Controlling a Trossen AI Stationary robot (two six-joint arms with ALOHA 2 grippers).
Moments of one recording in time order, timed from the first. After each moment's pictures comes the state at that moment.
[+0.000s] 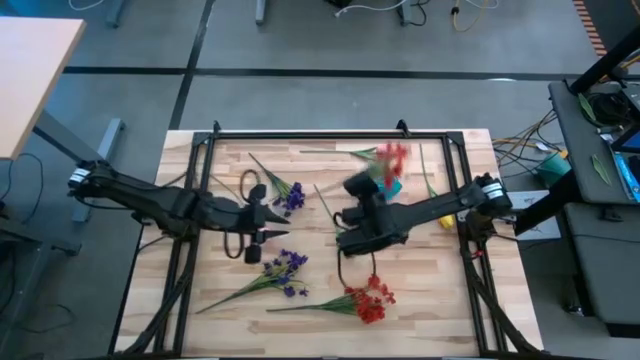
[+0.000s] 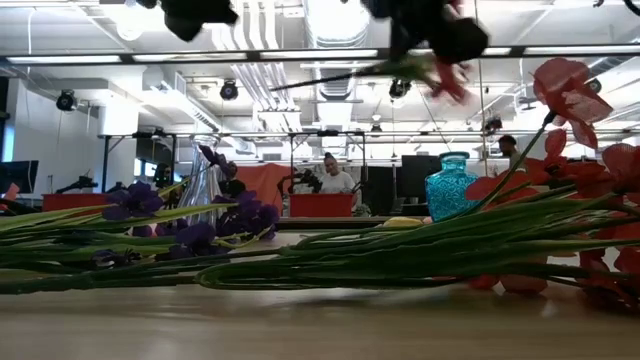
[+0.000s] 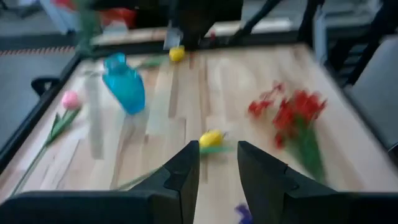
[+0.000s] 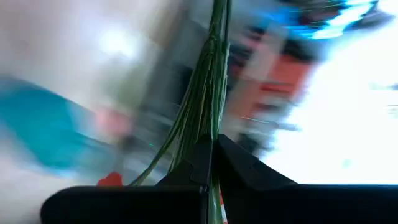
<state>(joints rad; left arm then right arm) -0.29 1.03 0.85 -0.26 -0.28 -0.07 0.25 1.90 1.74 -1.55 1.26 -0.38</state>
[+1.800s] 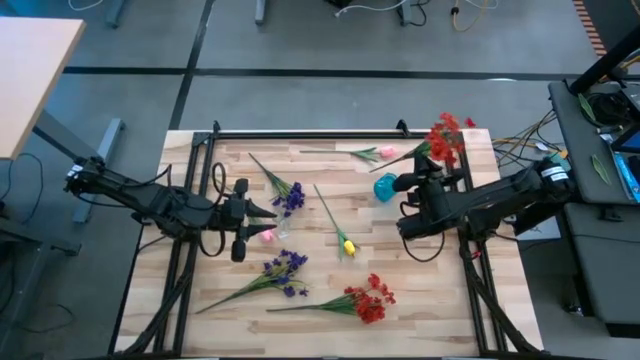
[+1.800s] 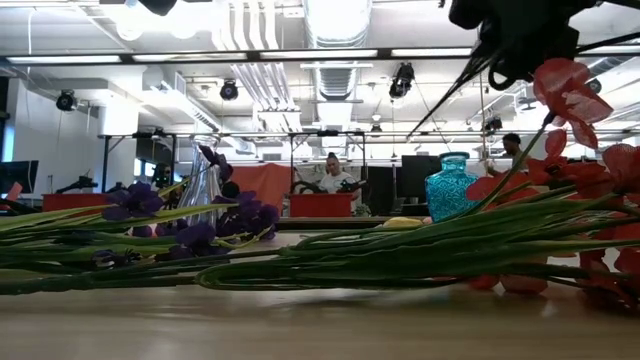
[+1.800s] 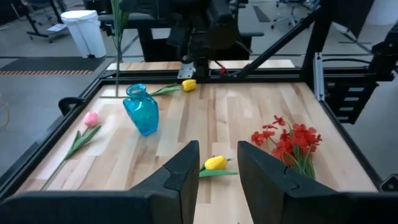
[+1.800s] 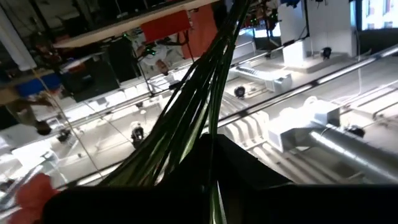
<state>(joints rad) -0.37 0.90 0.84 -0.26 -0.41 -0.11 0.21 1.39 1.01 -1.56 1.57 -0.93</state>
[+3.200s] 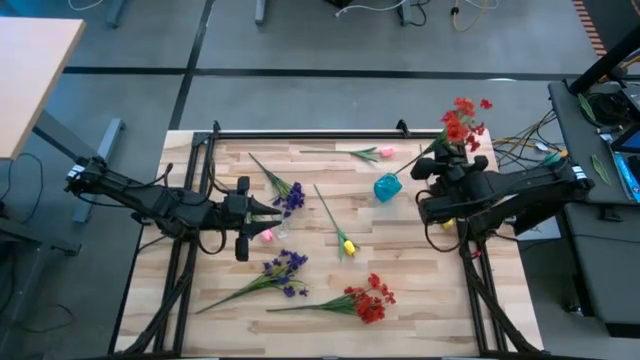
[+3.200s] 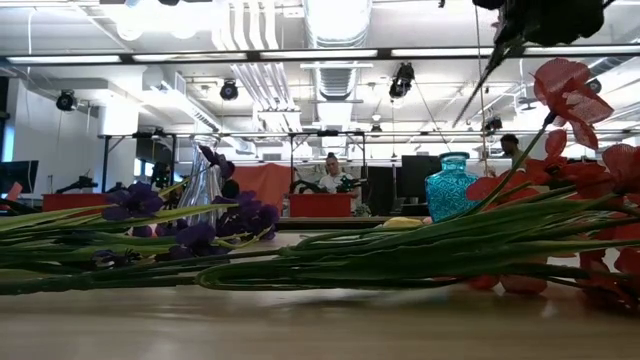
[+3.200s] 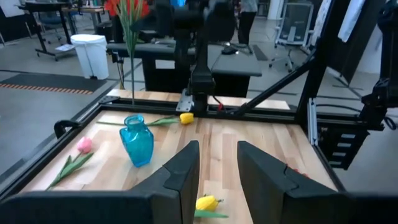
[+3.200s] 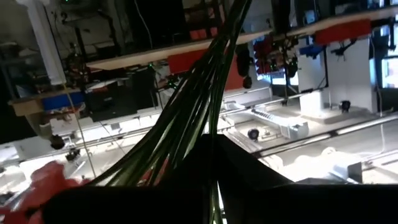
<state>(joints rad) -0.37 0.93 0.84 -0.08 -0.44 -0.14 0.18 1.16 1.11 -1.57 1.36 -1.35</state>
